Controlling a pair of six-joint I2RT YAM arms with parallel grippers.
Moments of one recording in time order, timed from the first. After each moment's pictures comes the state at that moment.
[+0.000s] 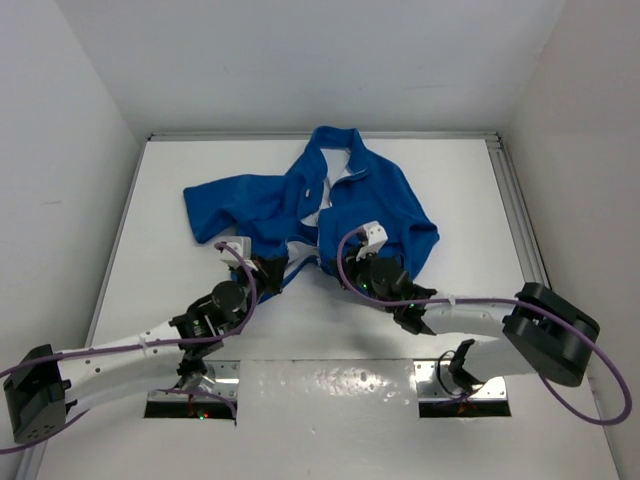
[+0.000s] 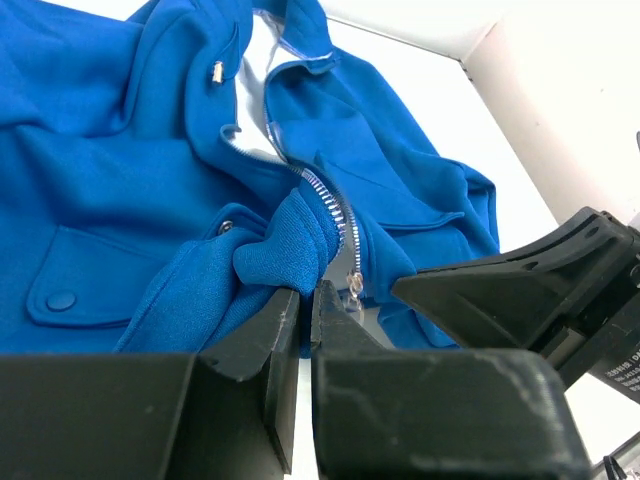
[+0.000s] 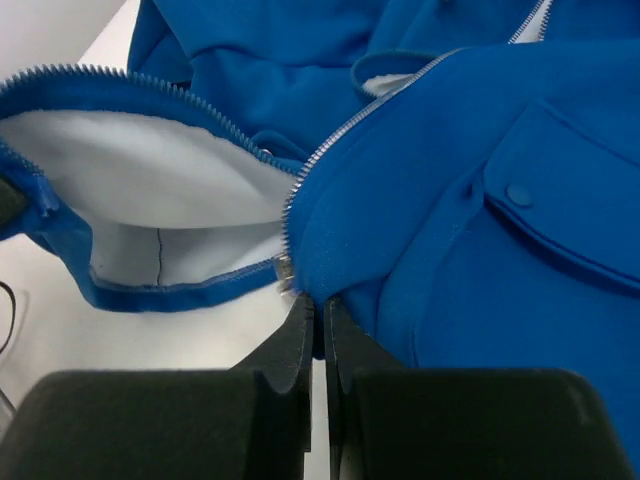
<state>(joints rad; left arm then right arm) -1.00 0.74 0.26 0.37 -0.64 -0.54 0.92 1.33 0.37 0.71 0.29 0.43</state>
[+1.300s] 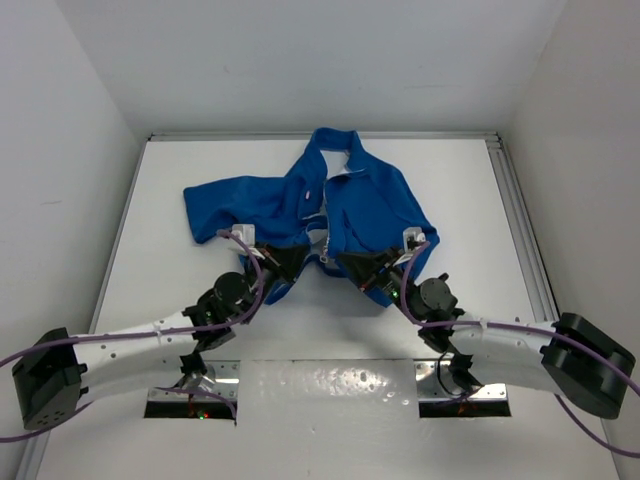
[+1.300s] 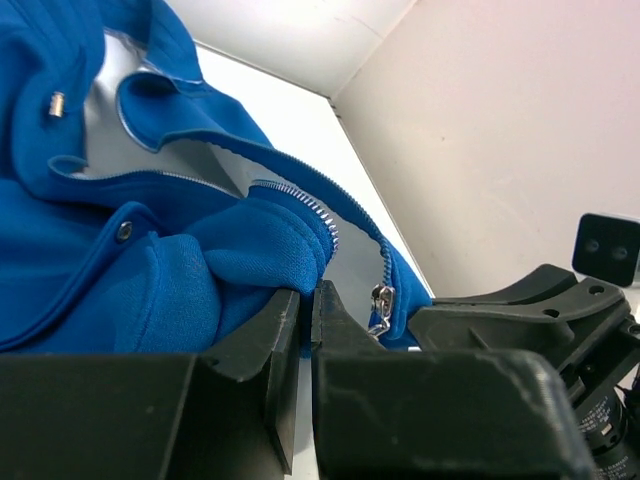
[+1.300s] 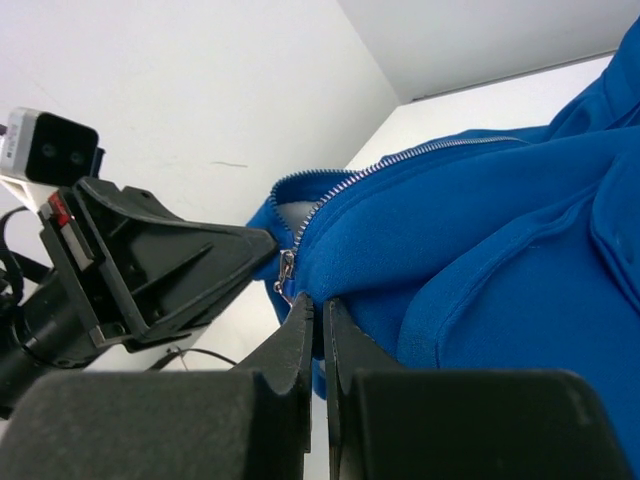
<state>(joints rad) -1.00 0.88 0.34 0.61 -0.50 -0.68 0.92 1.07 0.16 1.13 0.19 0.61</state>
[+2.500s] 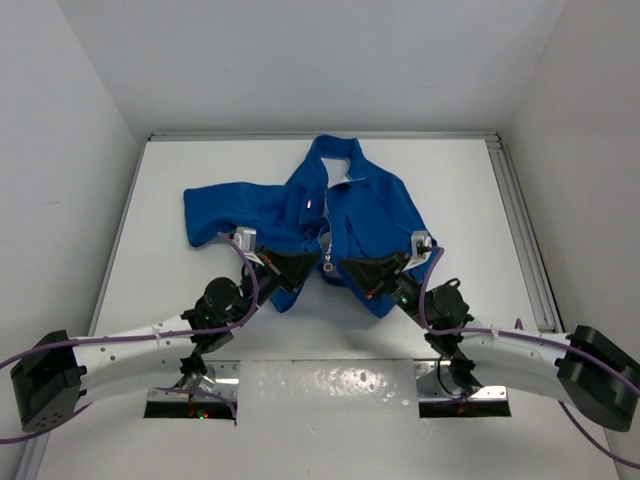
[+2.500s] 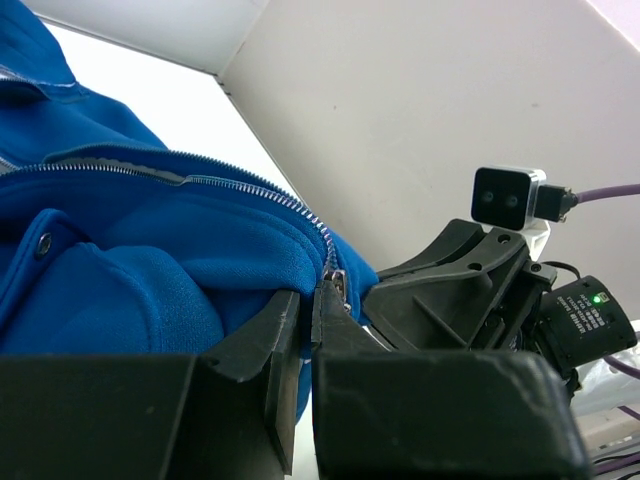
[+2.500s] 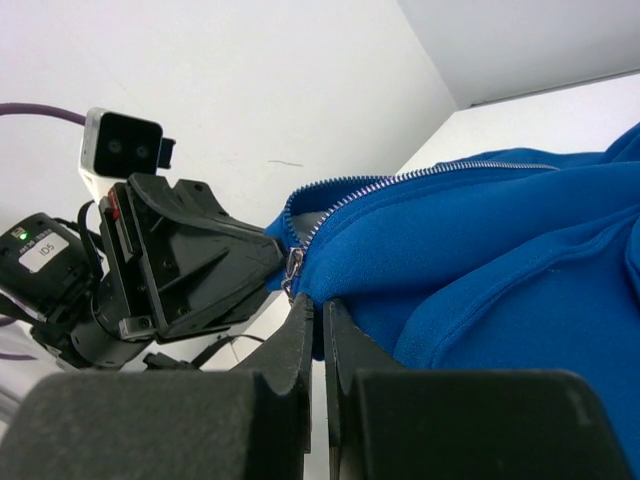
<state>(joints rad) -1.00 0.87 0.29 0.76 -0.27 -0.70 0.92 0.96 0.12 1.14 0.10 0.65</state>
